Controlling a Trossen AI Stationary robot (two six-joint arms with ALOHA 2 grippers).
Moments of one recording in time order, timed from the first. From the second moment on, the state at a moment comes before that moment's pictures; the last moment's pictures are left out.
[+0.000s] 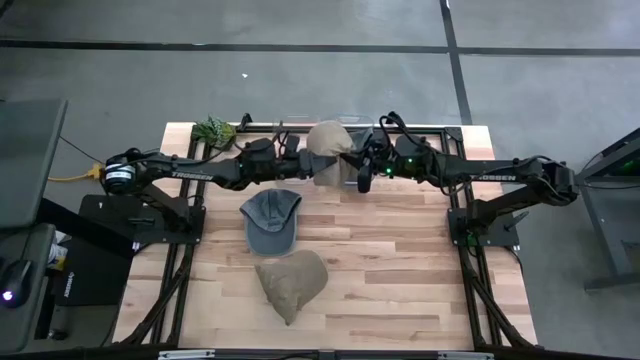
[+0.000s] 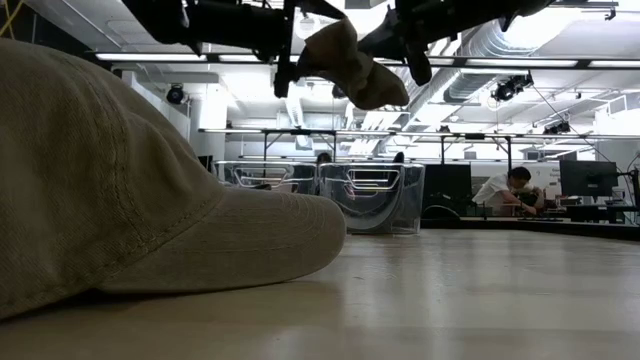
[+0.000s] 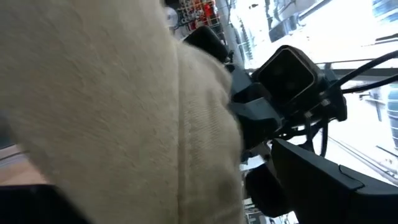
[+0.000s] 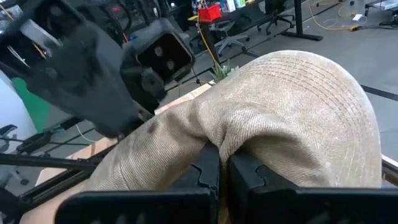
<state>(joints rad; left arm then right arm) 0.21 1.46 0.90 0.60 0.03 -1.24 -0.22 1.26 0.89 0.20 0.10 0.38</state>
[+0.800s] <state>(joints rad) 0.21 1.46 0.90 0.53 -0.02 -1.29 -0.22 1.27 0.89 0.17 0.05 0.36</state>
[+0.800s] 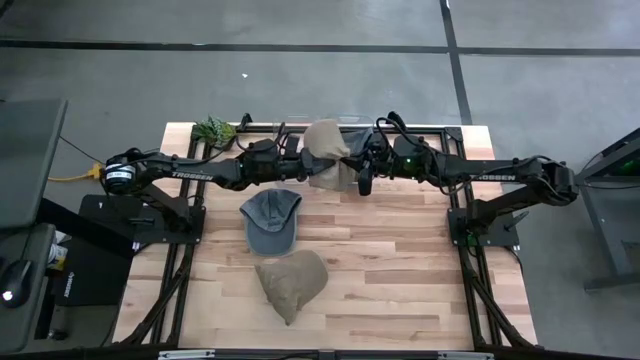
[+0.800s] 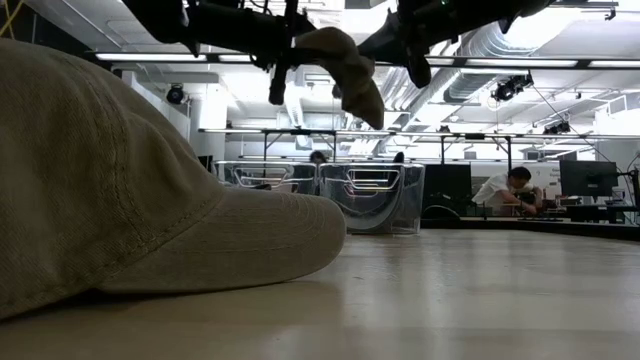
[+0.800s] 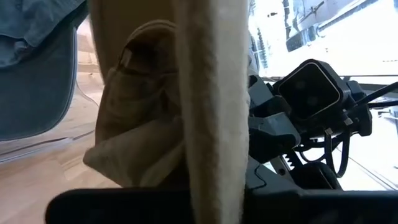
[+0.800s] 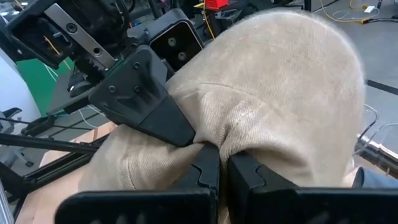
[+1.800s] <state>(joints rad) 0.27 1.39 0.90 0.48 0.05 -1.12 -0.27 1.02 0.89 -0.12 0.00 0.26</state>
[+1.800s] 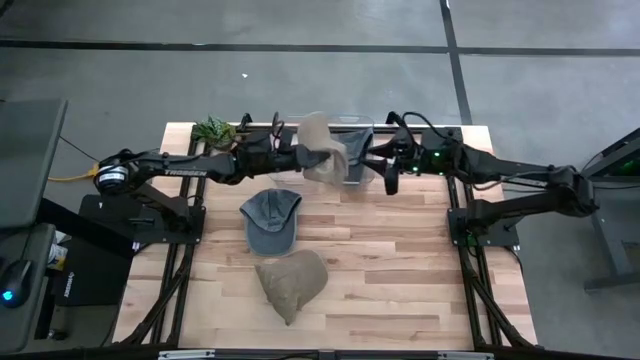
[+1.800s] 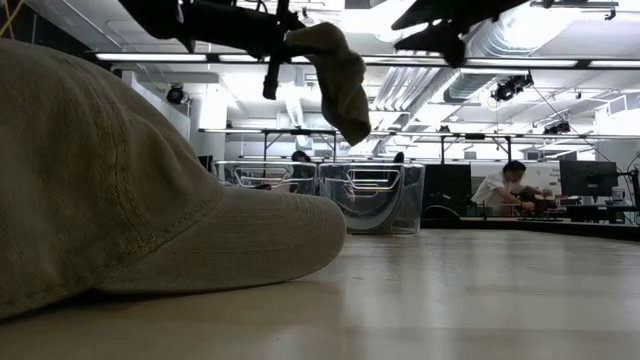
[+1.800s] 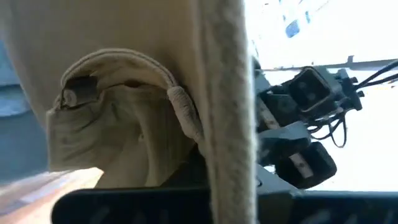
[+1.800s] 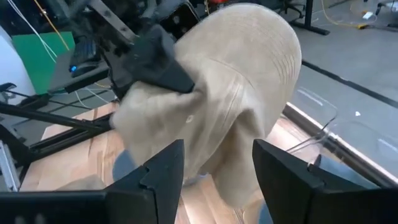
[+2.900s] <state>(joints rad) 0.19 1.27 1.05 -0.22 -0.01 0.24 -0.40 1.01 0.89 -0.05 -0.22 0.50</state>
